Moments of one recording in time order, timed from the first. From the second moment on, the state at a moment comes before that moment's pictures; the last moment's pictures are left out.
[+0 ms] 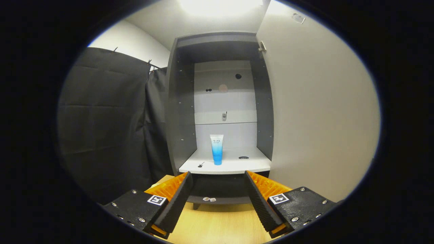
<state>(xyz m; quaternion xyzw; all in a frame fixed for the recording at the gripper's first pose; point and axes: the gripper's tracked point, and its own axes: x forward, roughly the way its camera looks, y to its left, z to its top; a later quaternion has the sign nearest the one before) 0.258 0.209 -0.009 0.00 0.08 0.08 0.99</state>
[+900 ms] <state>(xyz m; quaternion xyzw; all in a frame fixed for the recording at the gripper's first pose) 0.124 0.099 -0.016 -0.02 0.08 0.03 1.00</state>
